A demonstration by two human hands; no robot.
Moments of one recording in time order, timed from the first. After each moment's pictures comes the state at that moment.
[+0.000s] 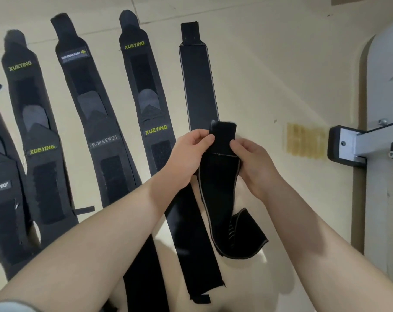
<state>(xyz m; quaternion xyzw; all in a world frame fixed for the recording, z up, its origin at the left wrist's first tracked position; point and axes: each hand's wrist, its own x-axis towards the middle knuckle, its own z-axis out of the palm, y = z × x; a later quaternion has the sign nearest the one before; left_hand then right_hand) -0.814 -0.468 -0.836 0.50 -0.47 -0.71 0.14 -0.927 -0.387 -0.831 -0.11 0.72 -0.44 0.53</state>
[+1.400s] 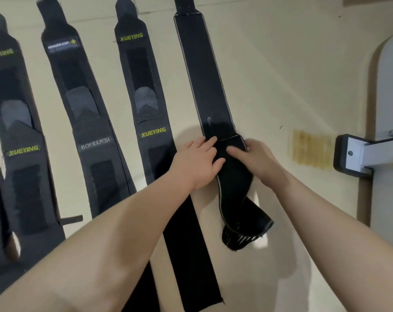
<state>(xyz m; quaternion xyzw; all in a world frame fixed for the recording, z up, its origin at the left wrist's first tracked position) -0.825 -0.486 -0.891 0.30 -0.91 -0.23 -0.17 -0.968 -0.415 -0.871 -0.28 0.80 -0.26 0.47</state>
